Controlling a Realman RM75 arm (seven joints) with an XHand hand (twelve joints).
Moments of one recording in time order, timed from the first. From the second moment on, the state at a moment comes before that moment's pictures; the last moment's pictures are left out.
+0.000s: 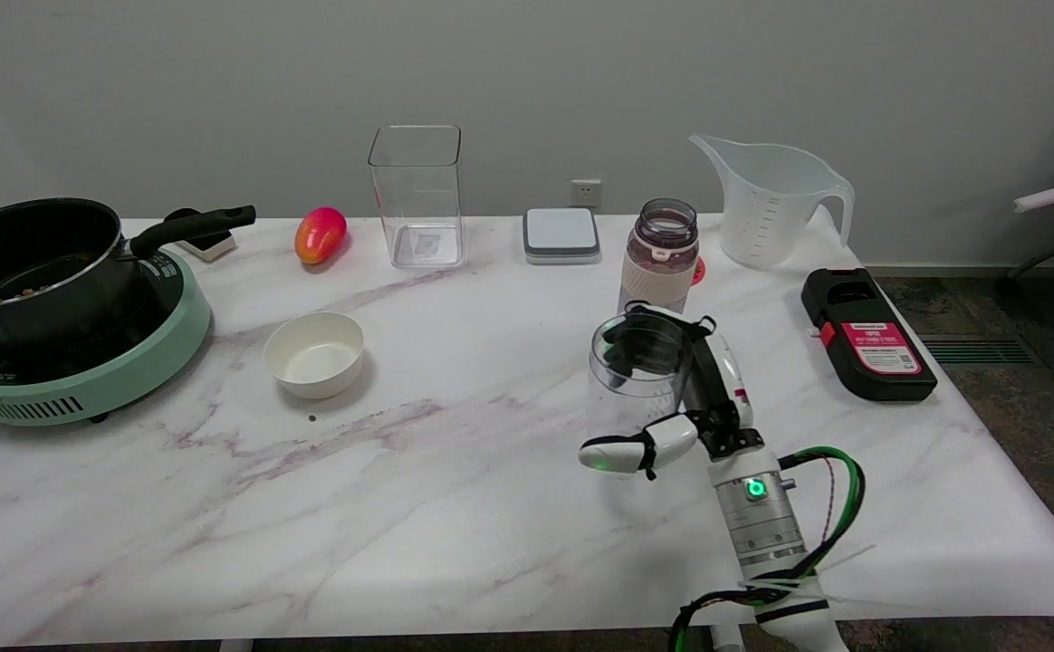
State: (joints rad) arm -0.18 -1.25 -2.05 1.22 0.80 1.14 0.95
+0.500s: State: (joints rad) arm 0.02 -1.31 -2.07 0.91 0.65 1.19 1.29
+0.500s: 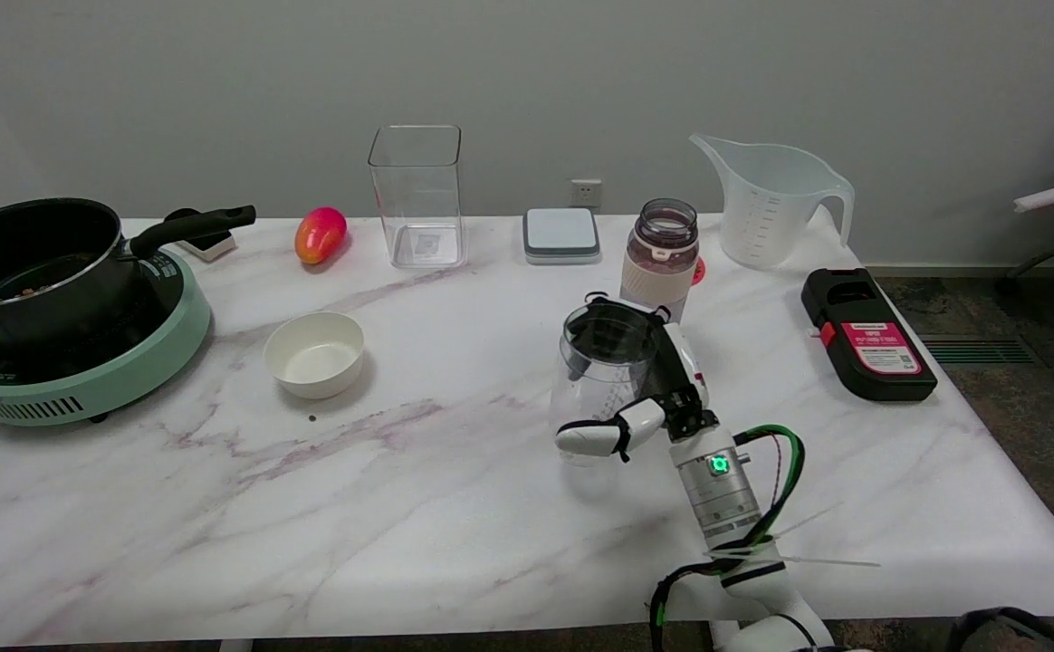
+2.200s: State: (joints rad) arm 0.15 -1.37 -2.06 0.56 0.53 1.29 1.39
